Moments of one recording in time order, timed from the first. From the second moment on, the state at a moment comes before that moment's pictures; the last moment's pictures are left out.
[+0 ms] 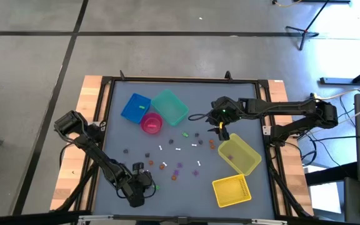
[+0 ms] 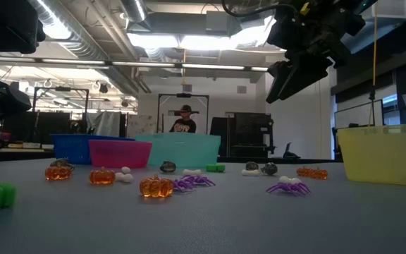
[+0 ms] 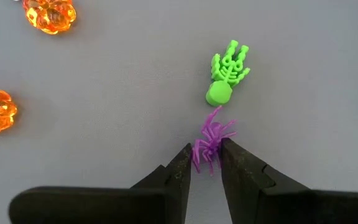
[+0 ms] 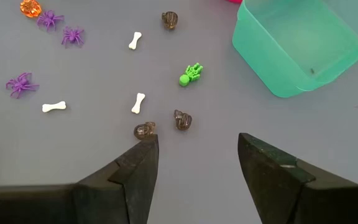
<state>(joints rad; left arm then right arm) -0.77 1.80 0.91 -0.29 -0.28 -0.89 -0.17 1.31 0.89 -0.46 -0.19 -0.34</state>
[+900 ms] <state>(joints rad) -0.77 1.81 0.91 -0.29 -0.28 -0.89 -0.17 1.31 0.89 -0.46 -0.19 -0.34</state>
